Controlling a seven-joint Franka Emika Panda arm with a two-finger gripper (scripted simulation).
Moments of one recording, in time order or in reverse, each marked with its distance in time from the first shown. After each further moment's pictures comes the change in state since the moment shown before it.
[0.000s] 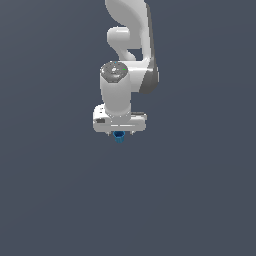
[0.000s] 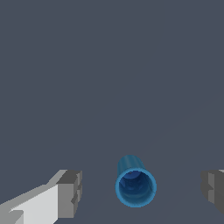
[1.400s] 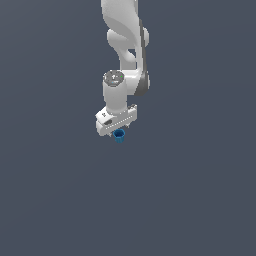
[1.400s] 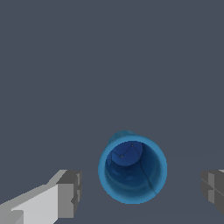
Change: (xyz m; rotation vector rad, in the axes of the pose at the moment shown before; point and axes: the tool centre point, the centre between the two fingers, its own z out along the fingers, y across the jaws) arm -0.061 0.014 0.066 -0.026 0.042 -0.553
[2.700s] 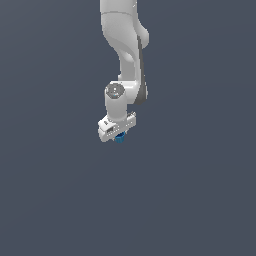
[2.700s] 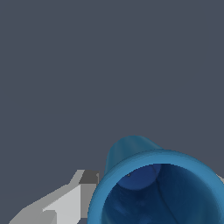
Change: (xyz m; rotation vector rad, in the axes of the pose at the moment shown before) arm -0.004 -0.002 0.052 -0.001 0.002 -0.032
